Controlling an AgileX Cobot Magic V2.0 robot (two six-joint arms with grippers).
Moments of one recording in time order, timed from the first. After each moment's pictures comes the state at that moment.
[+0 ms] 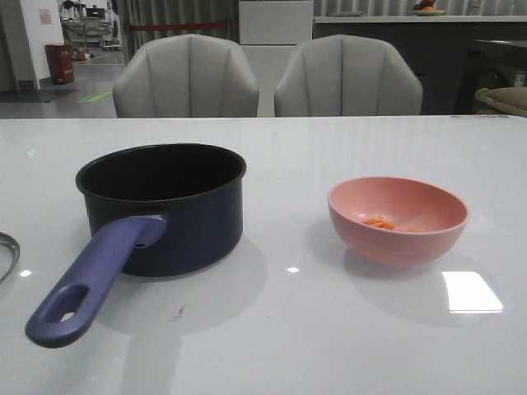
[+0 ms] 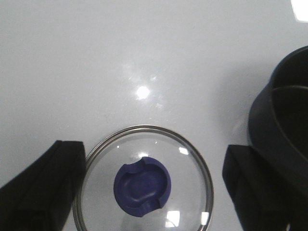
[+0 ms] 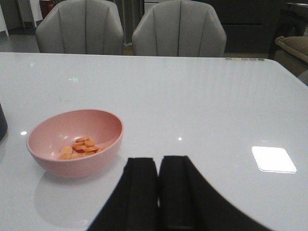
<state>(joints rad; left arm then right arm) -0.02 1.02 -0.76 0.00 0.48 -0.04 0.10 -0.01 0.03 0.05 0.13 0.02</state>
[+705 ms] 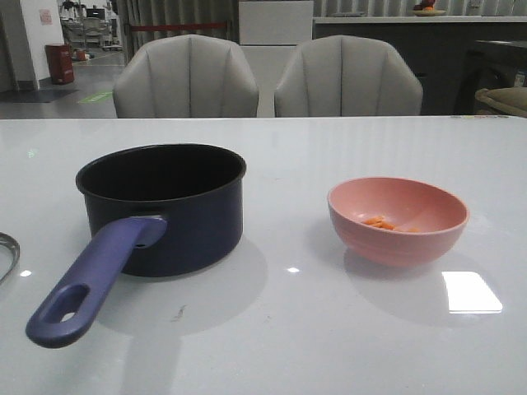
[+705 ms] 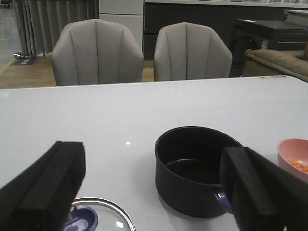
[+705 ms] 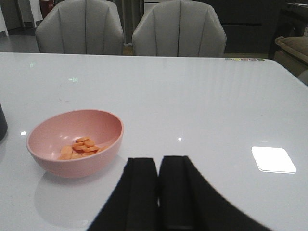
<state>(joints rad) -0.25 0.15 -0.38 -0.04 0.39 -0.04 0.10 -0.01 0.03 0.05 0.13 0.02</state>
